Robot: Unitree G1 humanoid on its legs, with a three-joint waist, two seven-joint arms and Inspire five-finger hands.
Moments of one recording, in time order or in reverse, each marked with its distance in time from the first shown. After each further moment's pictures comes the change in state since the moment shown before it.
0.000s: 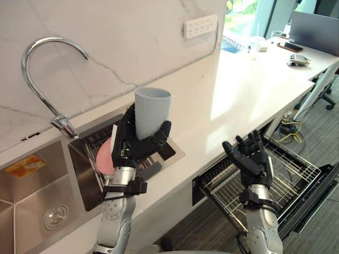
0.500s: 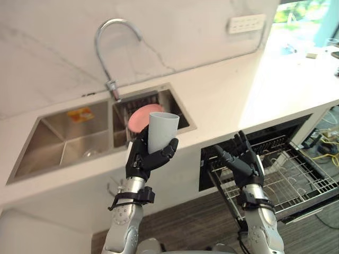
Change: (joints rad) left arm 0.098 -0.020 -0.059 0.161 0.018 0.091 -0.029; right arm -0.031 -0.049 0.092 0.071 0.026 0.029 0.076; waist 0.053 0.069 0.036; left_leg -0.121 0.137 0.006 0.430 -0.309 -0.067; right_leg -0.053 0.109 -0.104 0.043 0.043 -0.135
